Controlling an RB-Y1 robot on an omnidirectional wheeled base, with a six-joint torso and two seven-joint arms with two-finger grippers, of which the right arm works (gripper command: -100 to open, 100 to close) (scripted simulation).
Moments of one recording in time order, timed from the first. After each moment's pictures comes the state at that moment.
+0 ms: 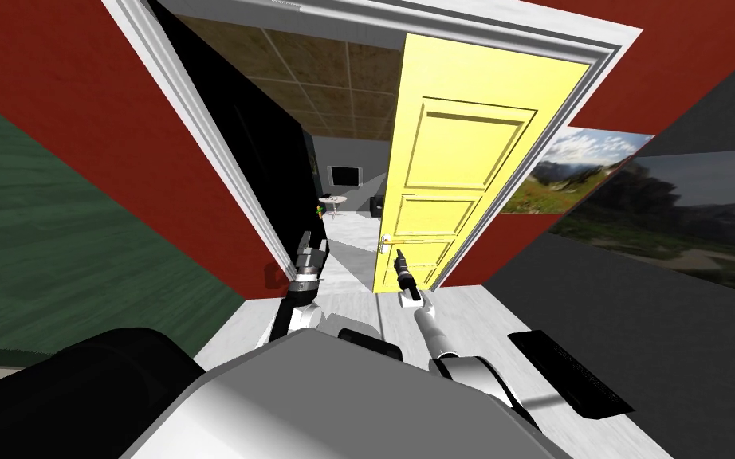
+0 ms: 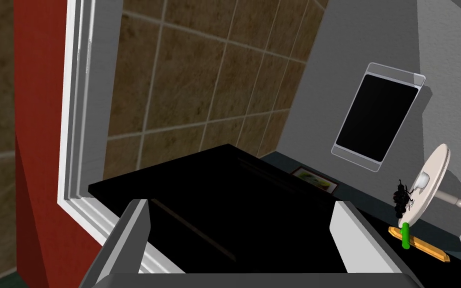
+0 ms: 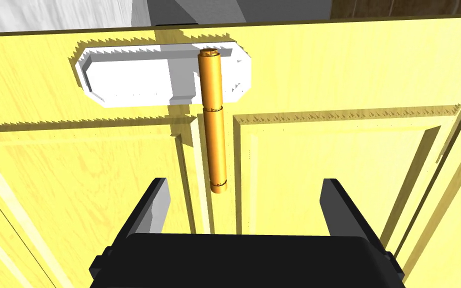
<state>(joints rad) -0.44 -0.03 0.12 -0.75 0.01 -0.49 -0.13</state>
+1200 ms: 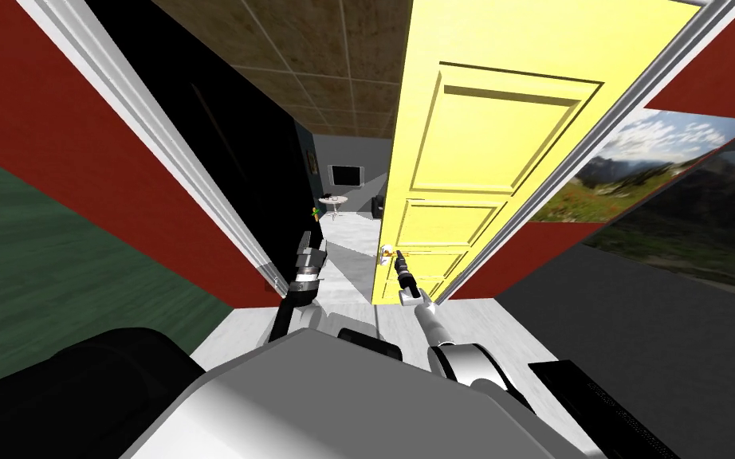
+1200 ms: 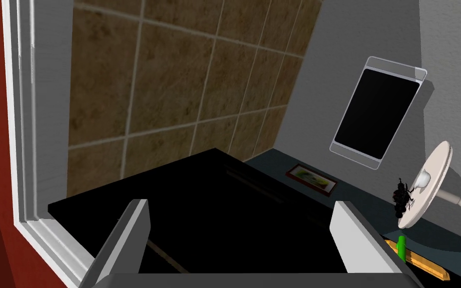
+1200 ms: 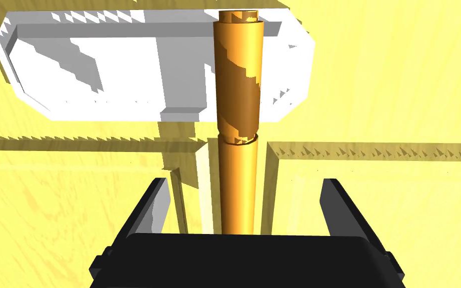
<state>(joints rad) -0.52 -0.04 0.11 -0.61 0.01 -0.49 -0.13</state>
